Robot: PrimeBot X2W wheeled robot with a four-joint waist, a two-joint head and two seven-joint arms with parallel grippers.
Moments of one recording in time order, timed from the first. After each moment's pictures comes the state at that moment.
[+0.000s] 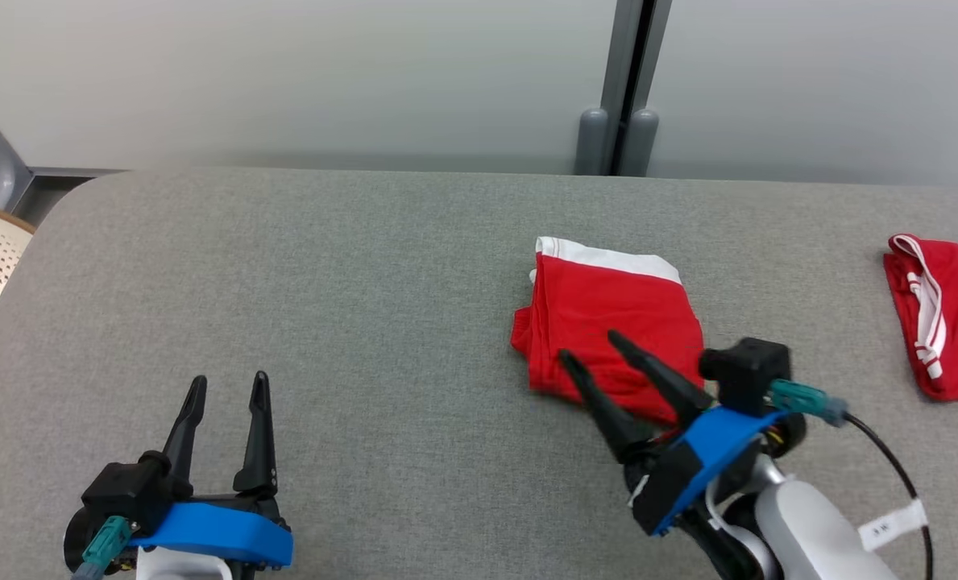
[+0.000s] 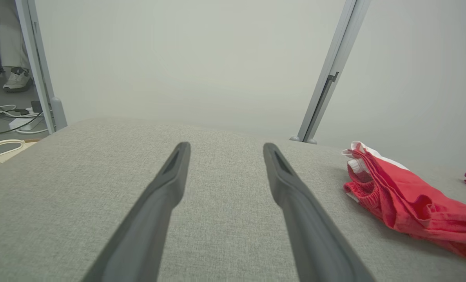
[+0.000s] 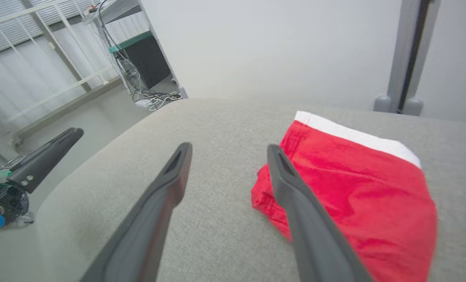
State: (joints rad) left arm -0.08 0.14 -0.11 0.28 -0.34 -0.11 -0.26; right arm -0.32 -0.15 0.45 0.20 0.53 0.13 0.11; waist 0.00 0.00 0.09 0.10
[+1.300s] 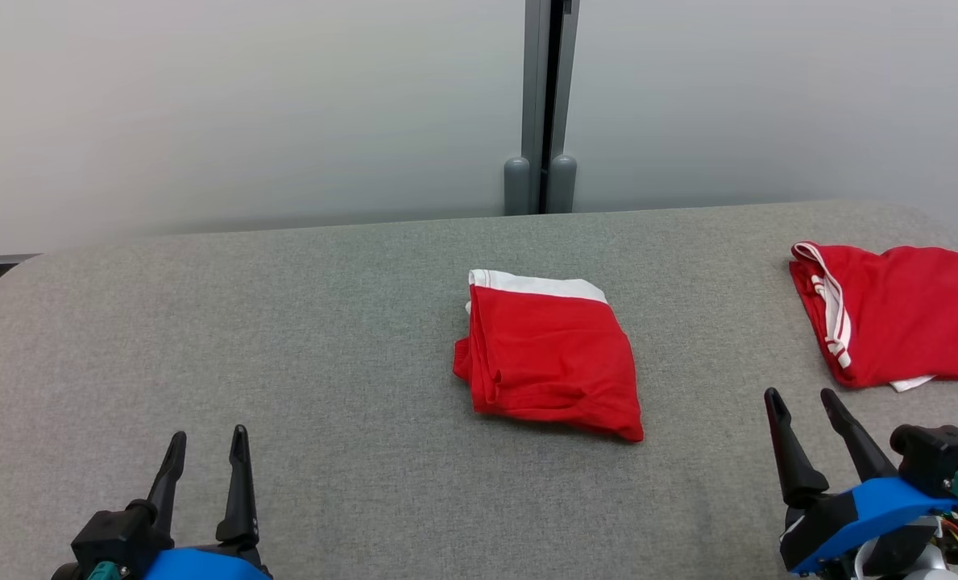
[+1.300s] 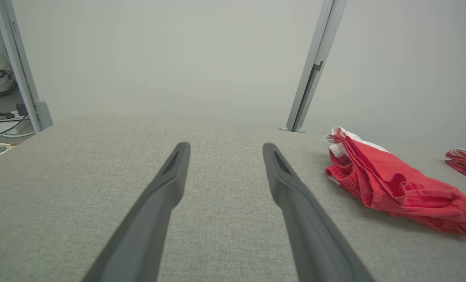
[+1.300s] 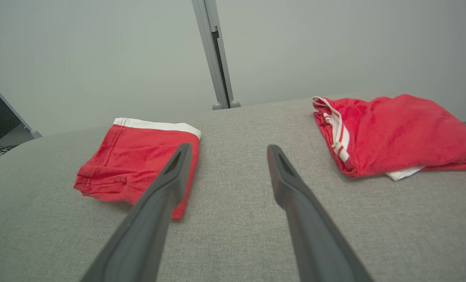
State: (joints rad) left arm 0.02 0.17 -0.09 0.29 -0.34 -0.07 -0.26; right arm -0.03 -0.08 -0.07 0.13 0.27 0.13 0.03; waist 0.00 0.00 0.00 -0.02
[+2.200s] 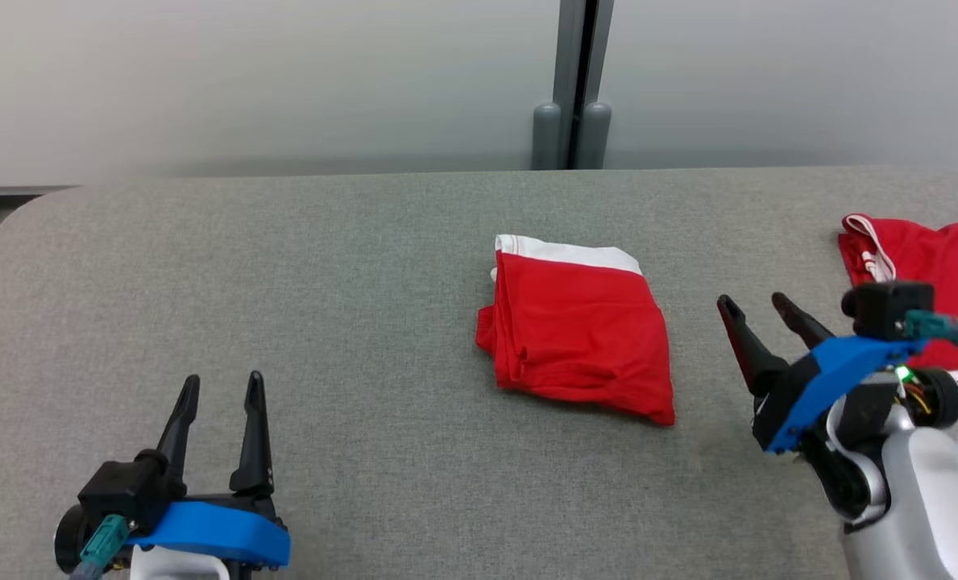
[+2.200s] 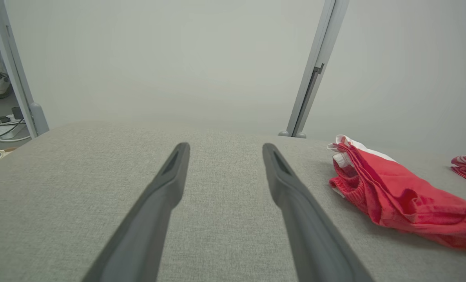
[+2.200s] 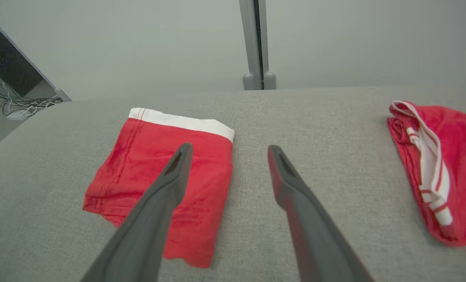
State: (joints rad) left arm -0.04 0.18 -0.13 0.22 -0.35 -0.06 -0.23; right arm -0.30 -0.11 -0.01 0.22 0.31 0.13 0.26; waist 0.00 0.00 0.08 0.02
